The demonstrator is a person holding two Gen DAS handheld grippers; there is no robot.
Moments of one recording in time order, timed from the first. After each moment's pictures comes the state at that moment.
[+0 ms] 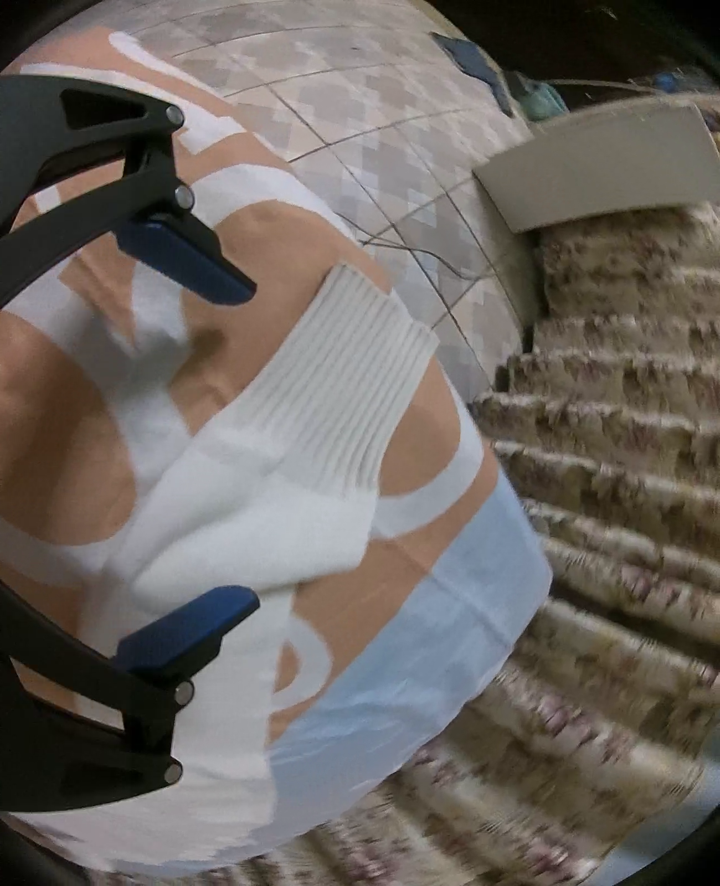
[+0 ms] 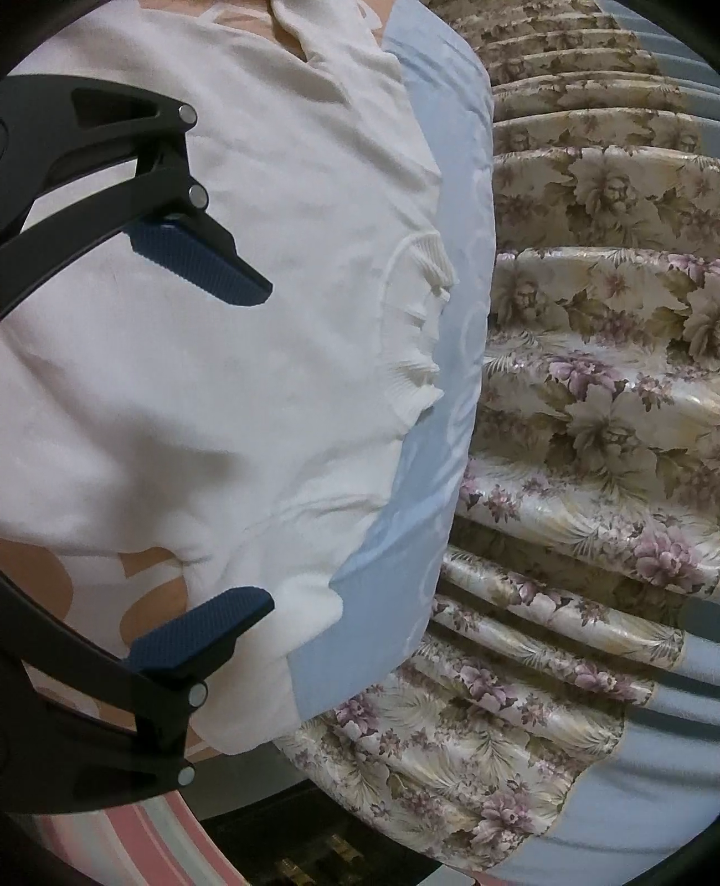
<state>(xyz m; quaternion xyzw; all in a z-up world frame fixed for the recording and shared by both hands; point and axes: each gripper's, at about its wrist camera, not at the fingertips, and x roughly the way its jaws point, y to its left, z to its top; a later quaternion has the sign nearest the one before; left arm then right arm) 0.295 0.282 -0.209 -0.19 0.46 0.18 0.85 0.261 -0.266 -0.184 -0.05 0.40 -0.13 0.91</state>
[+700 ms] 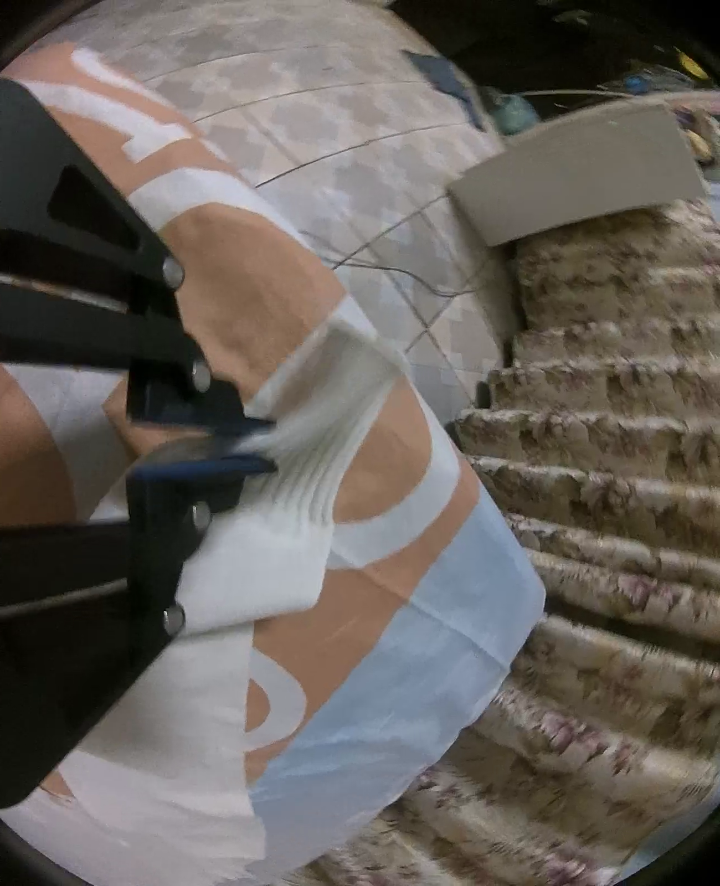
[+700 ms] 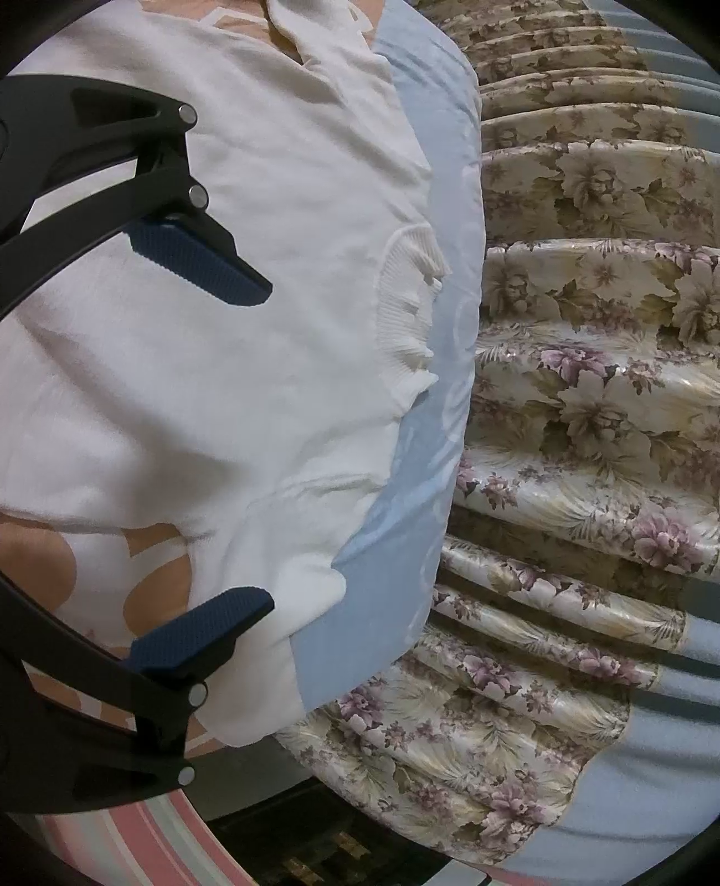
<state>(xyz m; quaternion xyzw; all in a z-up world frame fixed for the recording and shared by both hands) 0.313 0.283 -0.209 -0.13 0.46 0.19 0.86 0.248 -0.279 -0.175 -0.03 0.39 -0.13 0.91</state>
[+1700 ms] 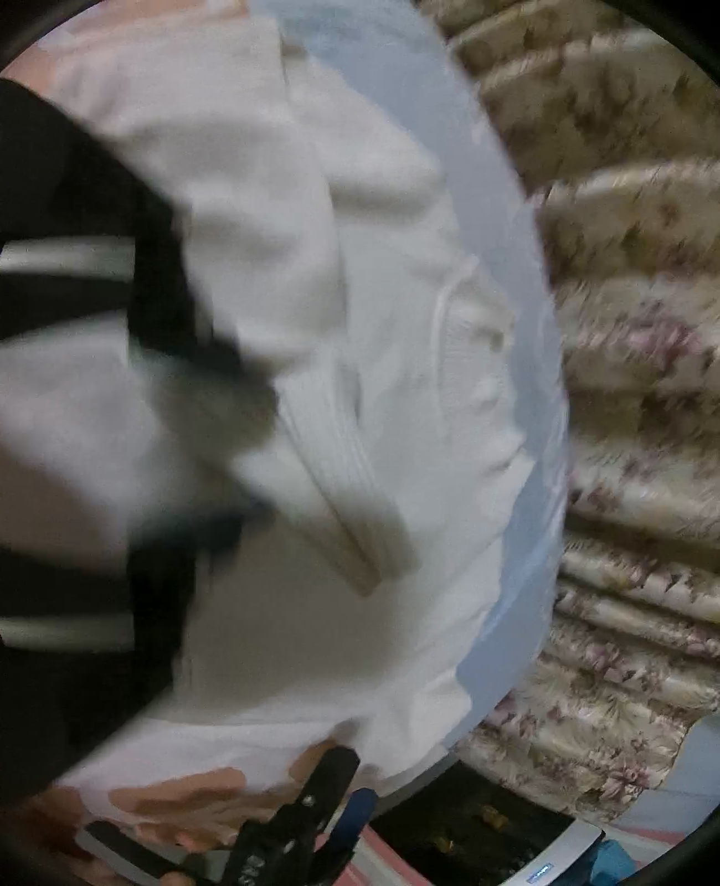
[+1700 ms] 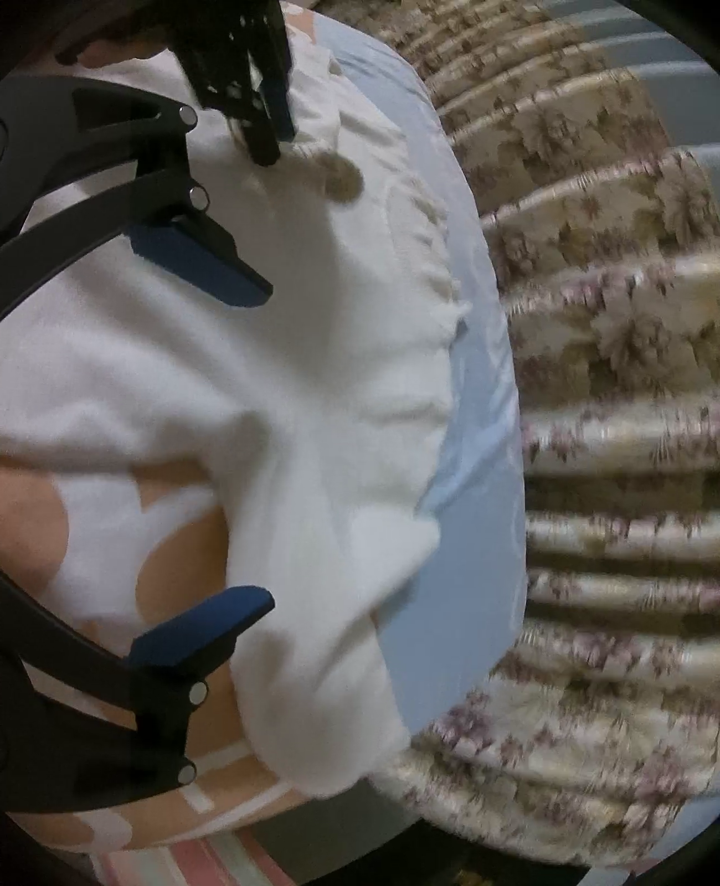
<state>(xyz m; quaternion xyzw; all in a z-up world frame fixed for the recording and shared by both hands) 0.315 -0.144 -0.207 0.09 0.46 -0.27 0.84 0.243 -0.363 -0.212 0.10 0.42 -0.10 0.89</state>
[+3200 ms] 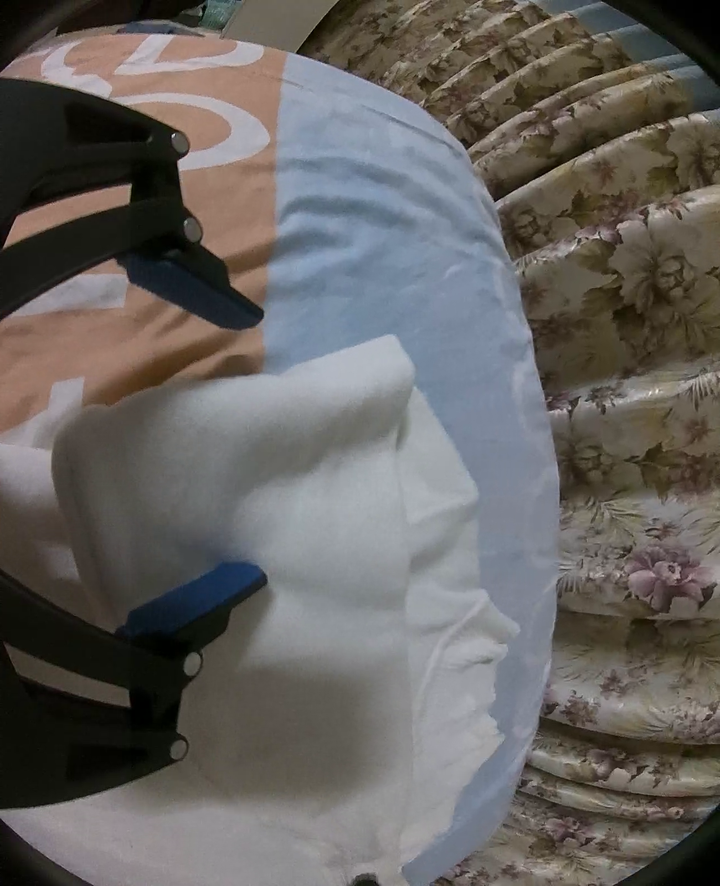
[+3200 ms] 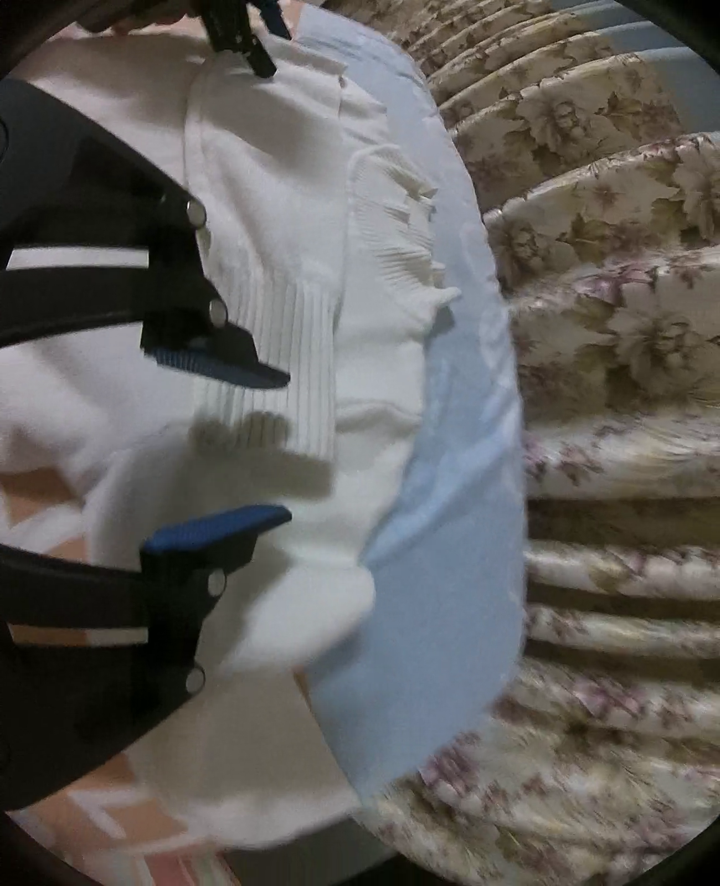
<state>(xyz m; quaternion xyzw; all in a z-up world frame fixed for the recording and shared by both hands) 0.372 -0.031 -0.231 0.11 0.47 -0.10 0.87 0.297 -0.378 -0.227 0.08 0.44 -0.09 0.89</state>
